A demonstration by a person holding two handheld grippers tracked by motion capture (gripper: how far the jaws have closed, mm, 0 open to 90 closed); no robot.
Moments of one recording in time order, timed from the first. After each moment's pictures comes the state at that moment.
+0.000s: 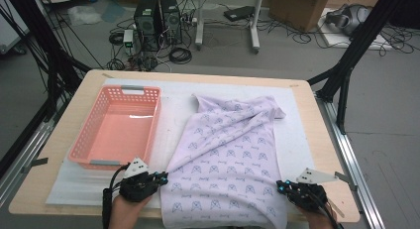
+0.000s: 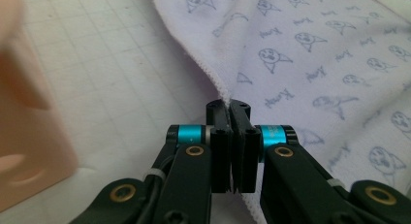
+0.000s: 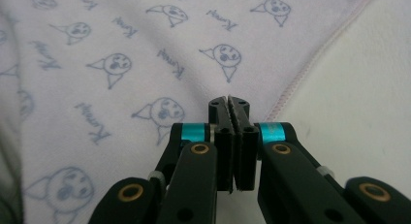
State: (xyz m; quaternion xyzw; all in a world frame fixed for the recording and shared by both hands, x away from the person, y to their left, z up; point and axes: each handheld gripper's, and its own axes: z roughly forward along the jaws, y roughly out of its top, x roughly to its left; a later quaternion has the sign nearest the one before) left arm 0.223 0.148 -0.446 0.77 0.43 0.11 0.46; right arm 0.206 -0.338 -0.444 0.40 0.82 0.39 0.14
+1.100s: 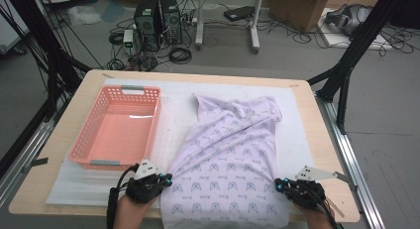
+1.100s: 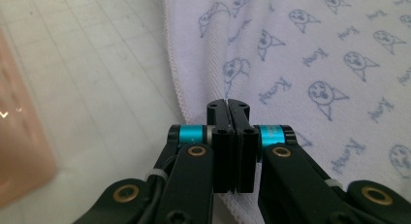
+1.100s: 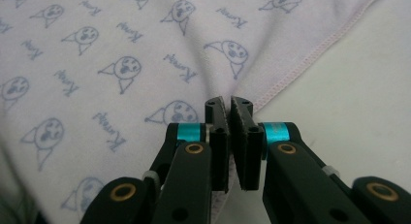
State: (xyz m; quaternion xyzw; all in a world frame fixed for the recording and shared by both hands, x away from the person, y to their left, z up) left arm 0.212 0.139 -0.443 0.79 0.42 0.12 0.42; right arm 0.212 -0.333 -0.446 0.40 0.82 0.39 0.13
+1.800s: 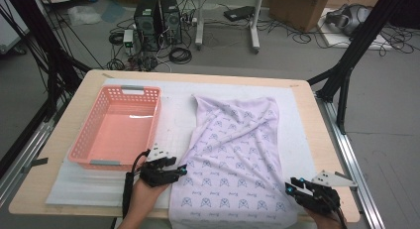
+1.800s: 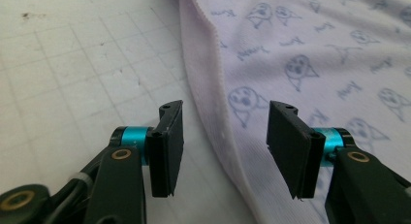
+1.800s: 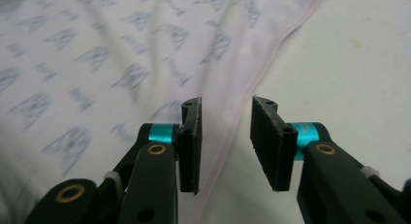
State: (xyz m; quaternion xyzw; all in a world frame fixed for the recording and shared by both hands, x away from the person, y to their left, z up) left arm 0.275 0.108 -0.451 0.77 0.43 0.12 0.44; right arm 0.205 -0.357 -0.440 0.45 0.77 0.41 0.17
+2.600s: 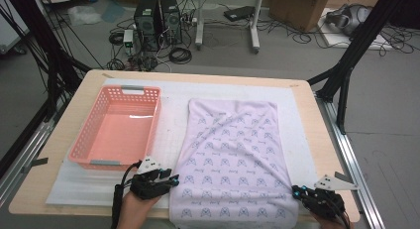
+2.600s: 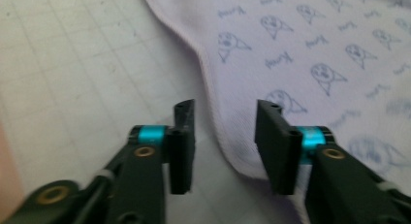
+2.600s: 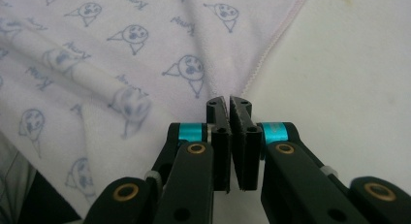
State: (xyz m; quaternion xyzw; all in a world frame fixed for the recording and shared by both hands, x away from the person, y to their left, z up) left arm 0.236 0.125 -0.446 0.77 0.43 0.11 0.45; right arm 0.187 -0.373 -0.445 0.45 0.79 0.37 0.16
